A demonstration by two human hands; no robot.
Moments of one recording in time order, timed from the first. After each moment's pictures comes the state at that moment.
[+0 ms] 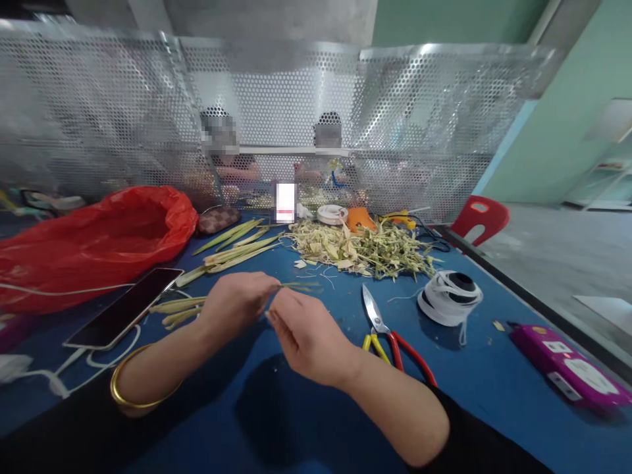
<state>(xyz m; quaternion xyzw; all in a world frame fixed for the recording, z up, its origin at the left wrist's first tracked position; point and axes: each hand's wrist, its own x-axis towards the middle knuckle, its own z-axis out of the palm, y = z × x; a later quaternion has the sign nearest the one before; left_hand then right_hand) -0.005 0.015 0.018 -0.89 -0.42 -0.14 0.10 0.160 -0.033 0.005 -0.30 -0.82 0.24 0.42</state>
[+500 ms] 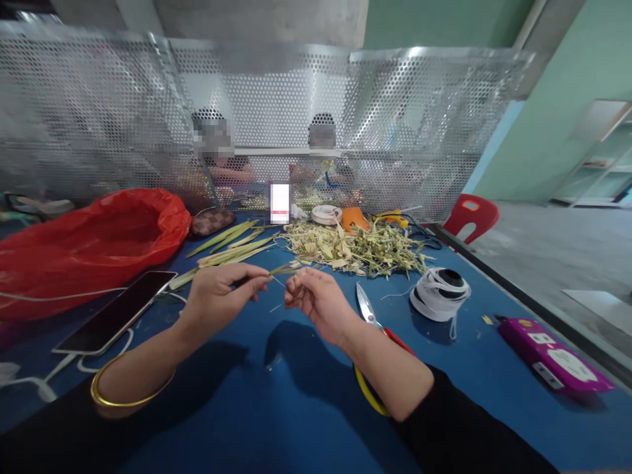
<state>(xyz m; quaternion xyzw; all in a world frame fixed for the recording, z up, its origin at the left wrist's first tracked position) -0.007 0.013 0.025 -0.81 -0.40 -0.41 -0.11 0.169 0.003 -0.005 -0.26 -0.41 0.69 0.53</state>
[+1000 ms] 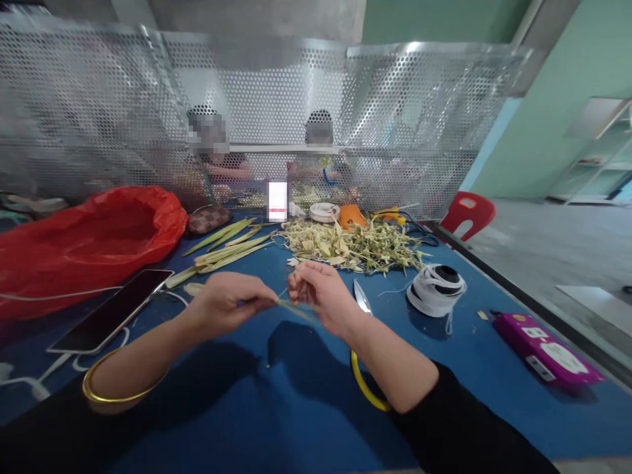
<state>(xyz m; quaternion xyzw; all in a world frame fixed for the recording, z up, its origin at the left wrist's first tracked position) -0.007 0.013 0.025 -0.92 -0.27 -0.27 -0.10 0.176 0.001 0.005 -0.30 -0.45 0.66 0.52</state>
